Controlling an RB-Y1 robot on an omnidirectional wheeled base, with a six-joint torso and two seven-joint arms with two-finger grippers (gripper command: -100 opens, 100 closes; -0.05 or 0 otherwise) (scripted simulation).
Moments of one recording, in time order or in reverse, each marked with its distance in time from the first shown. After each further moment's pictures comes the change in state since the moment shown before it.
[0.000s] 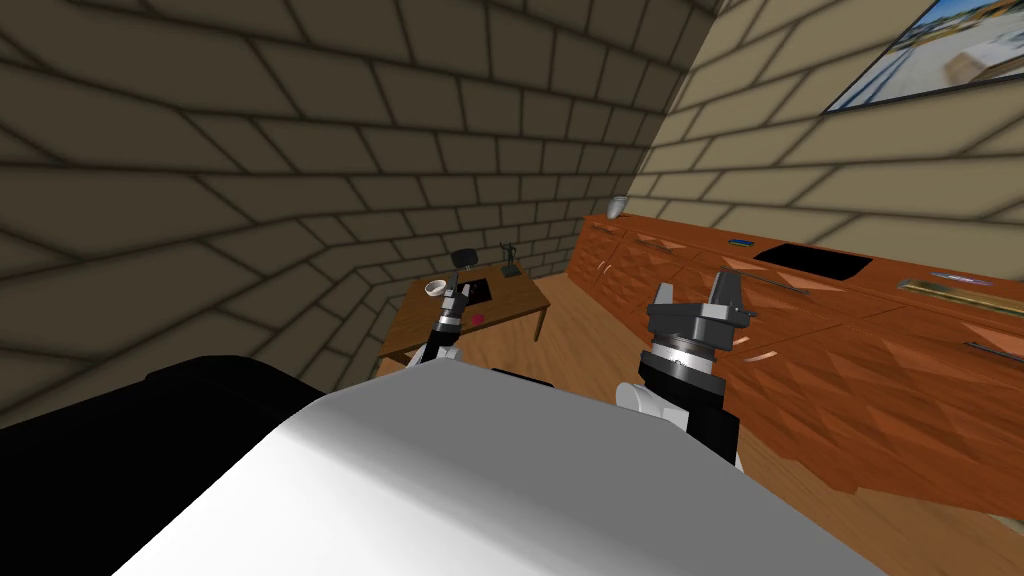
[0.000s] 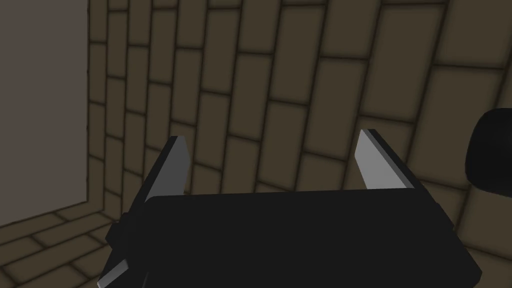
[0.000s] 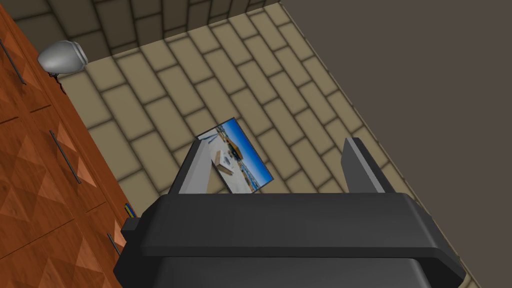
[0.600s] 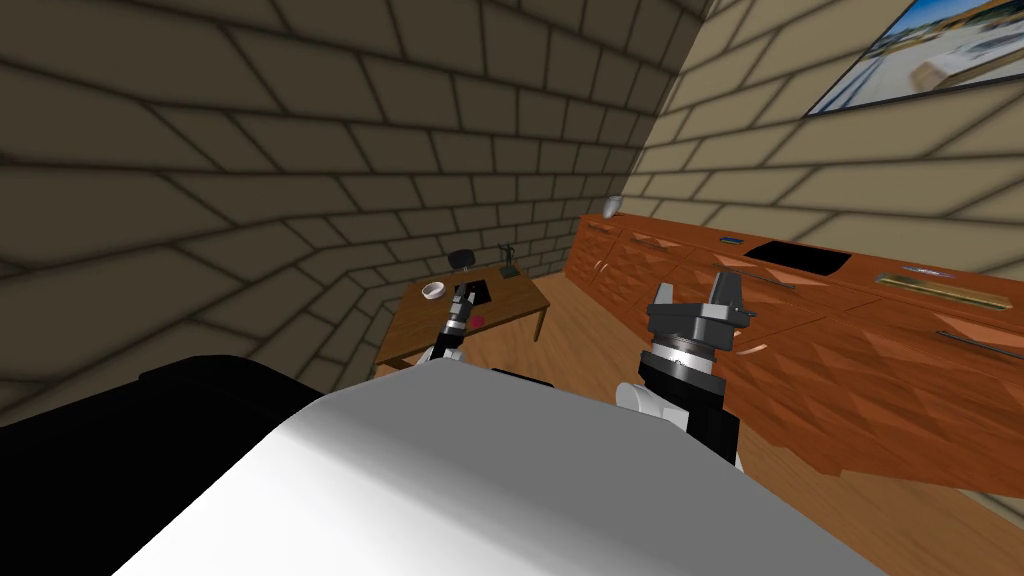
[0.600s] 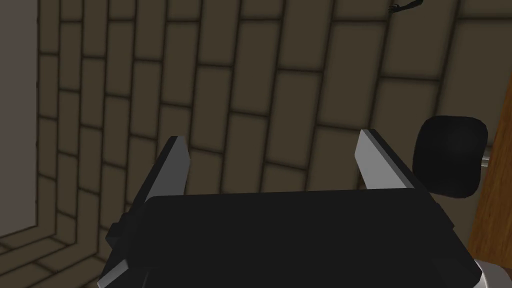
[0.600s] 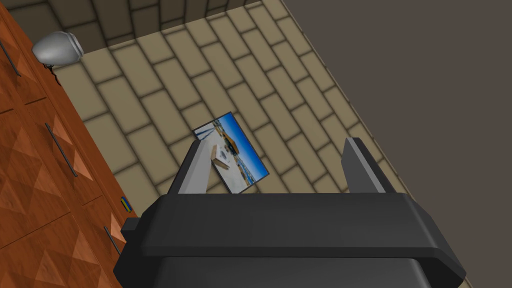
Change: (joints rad) left arm -0.040 0.008 -0.017 0.156 0.002 -0.011 0.014; right arm 0.000 0.000 0.000 0.000 0.000 0.000 0.000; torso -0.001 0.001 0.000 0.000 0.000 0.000
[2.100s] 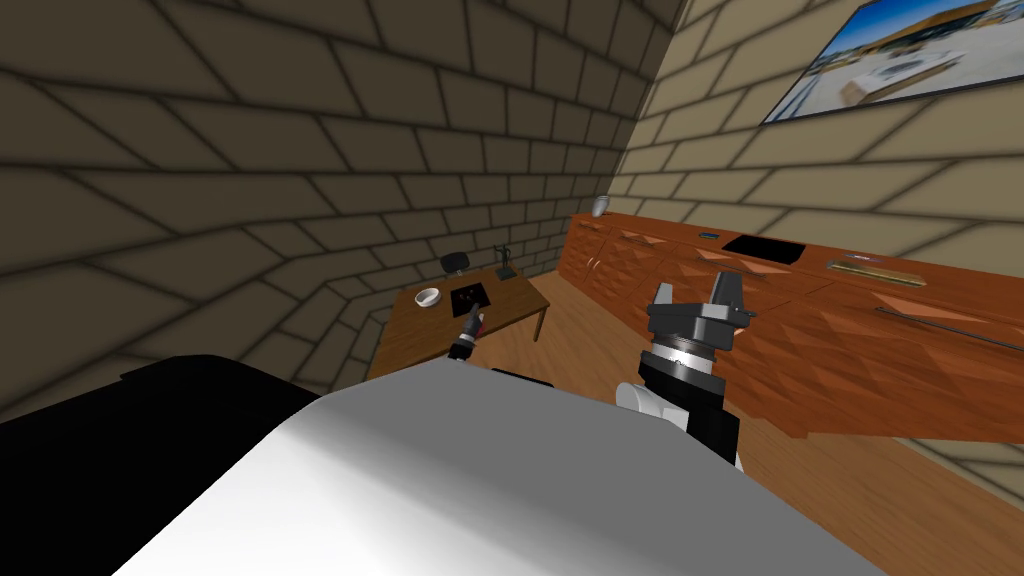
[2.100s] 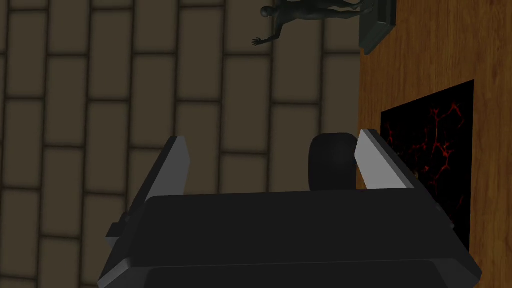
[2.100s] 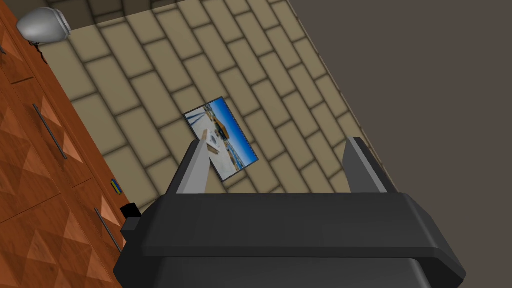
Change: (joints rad) left arm -0.093 0.002 -0.052 0.406 0.001 -0.035 0.031; right arm 0.000 0.000 0.000 0.000 0.000 0.000 0.000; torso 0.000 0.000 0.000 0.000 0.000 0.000
